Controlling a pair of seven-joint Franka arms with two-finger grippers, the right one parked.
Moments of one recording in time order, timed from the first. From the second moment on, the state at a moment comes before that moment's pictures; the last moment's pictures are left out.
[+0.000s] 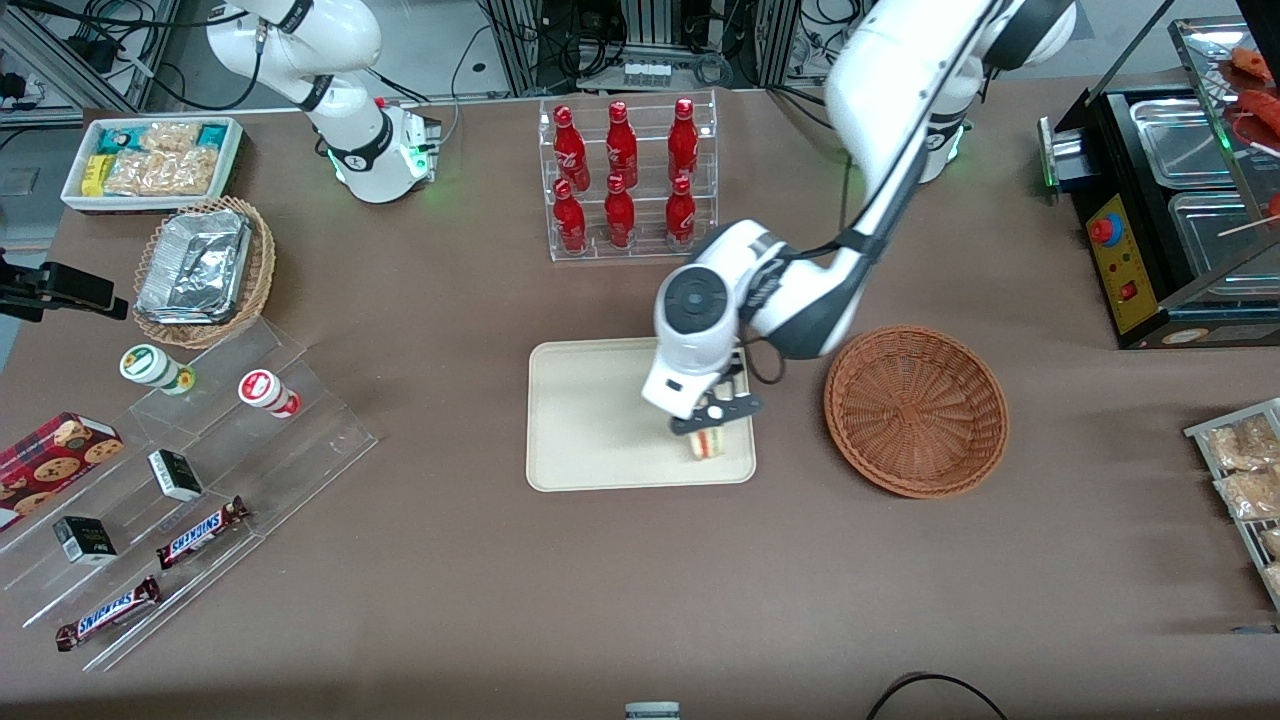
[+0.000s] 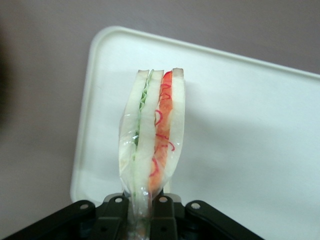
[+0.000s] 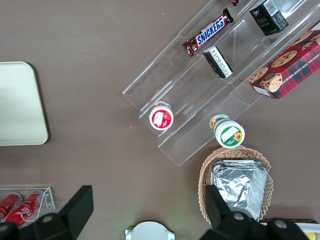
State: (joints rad) arm -0.61 0.68 -0.16 -1.44 0.09 2.03 -1.06
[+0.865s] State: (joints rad) arm -0.67 0.81 -0.16 -1.33 0.08 2.12 -1.16
